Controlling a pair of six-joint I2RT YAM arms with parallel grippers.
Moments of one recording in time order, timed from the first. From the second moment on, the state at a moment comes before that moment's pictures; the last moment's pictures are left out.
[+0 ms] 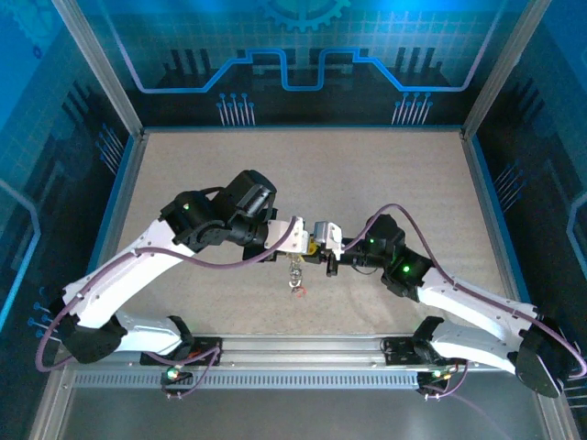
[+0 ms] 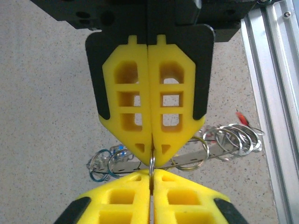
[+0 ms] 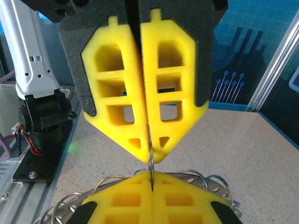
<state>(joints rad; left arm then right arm) -0.84 1.30 1.52 -1.16 0.21 0.80 0.80 1.02 0.62 0.27 -0.56 -0.26</state>
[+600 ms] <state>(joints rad) -0.71 1.07 1.24 -0.82 0.40 0.61 0.80 0.97 0.56 0.42 -0.55 -0.17</state>
